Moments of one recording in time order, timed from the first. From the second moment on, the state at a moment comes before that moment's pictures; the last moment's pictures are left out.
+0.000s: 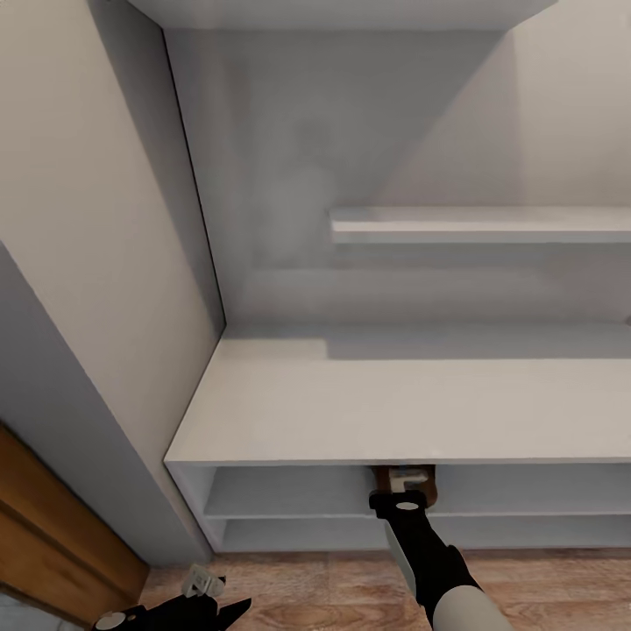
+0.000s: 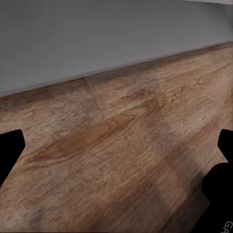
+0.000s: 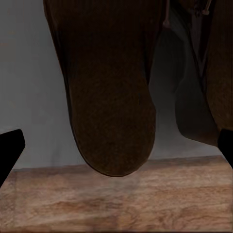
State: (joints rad) left arm -0.39 0.11 0.23 -0.35 -0.19 -0.14 -0.93; right arm -0.54 0.17 -0.05 -0.64 0.17 0.31 -0.25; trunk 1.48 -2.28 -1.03
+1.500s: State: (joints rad) left arm -0.39 0.14 0.30 -0.35 -0.17 -0.14 -0.88; right arm -0.54 0.17 -0.05 -0.50 0.17 0.19 -0.25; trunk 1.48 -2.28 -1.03
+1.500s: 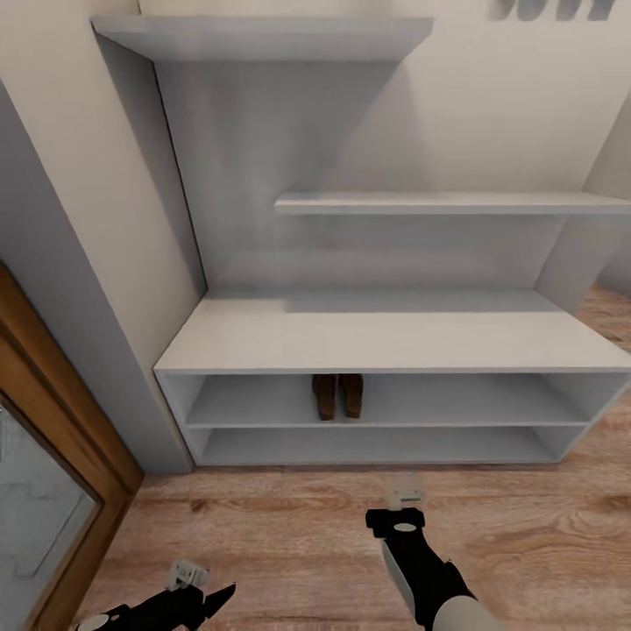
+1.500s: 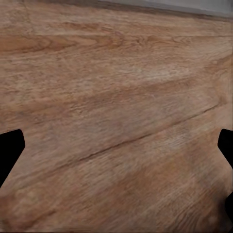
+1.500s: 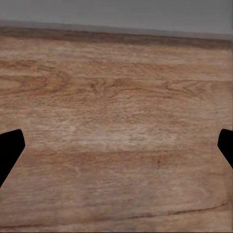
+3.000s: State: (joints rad) left arm -0.28 0.12 0.43 -0.28 -0.17 -0.43 -0.35; right arm -0.51 -0.06 -0.05 -0.05 0.18 -0.40 -0.24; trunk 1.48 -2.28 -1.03
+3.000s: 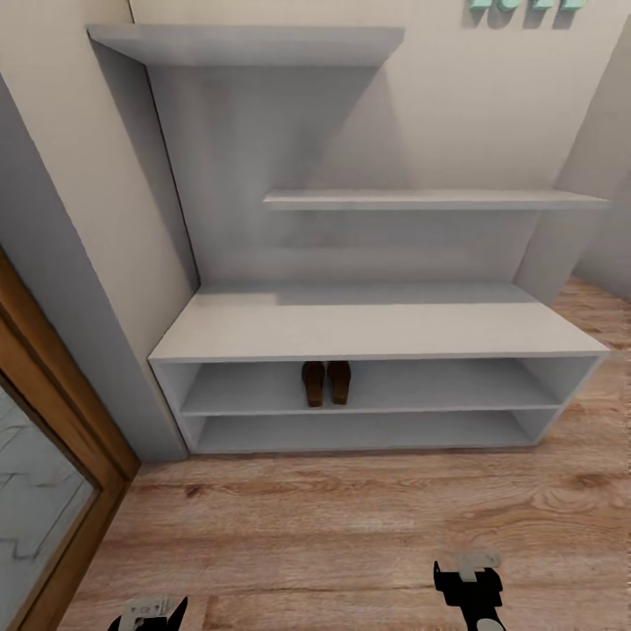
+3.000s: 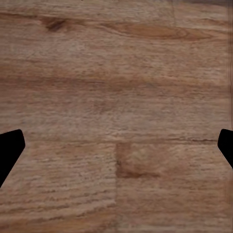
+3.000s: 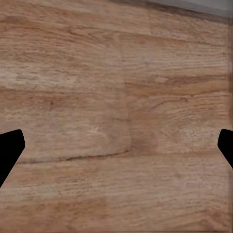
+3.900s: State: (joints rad) left arm -0.28 0.12 0.43 -0.28 -0.17 -0.43 -0.34; right arm -0.51 -0.05 -0.05 -0.04 0.16 -0.40 -0.24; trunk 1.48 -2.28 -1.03
